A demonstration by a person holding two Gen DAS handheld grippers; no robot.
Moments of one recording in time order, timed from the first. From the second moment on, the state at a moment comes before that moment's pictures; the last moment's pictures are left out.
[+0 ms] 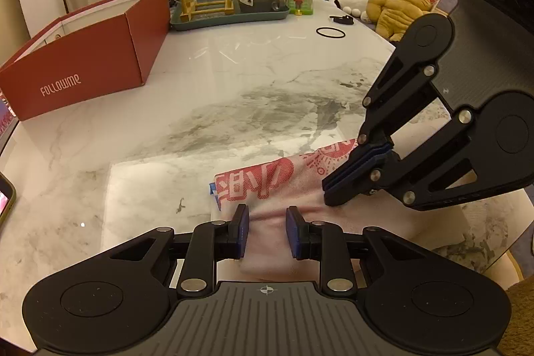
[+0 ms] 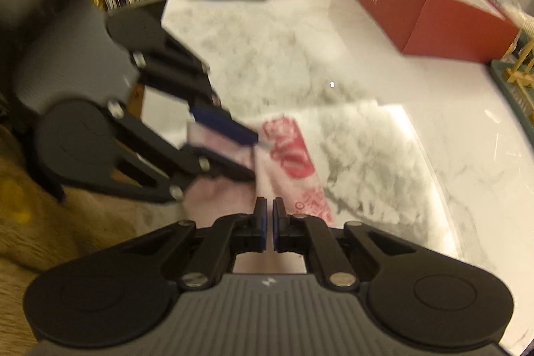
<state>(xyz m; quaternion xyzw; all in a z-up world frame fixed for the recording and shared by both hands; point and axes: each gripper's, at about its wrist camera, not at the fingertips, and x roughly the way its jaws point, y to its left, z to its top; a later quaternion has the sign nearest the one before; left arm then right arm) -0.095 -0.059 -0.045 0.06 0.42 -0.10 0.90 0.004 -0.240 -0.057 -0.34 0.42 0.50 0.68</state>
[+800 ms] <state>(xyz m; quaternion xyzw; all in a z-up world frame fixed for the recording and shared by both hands) -0.092 -0.057 -0.045 0.07 0.42 -0.12 0.90 -0.053 -0.196 -0.035 -0.36 0.42 0.48 0.68</state>
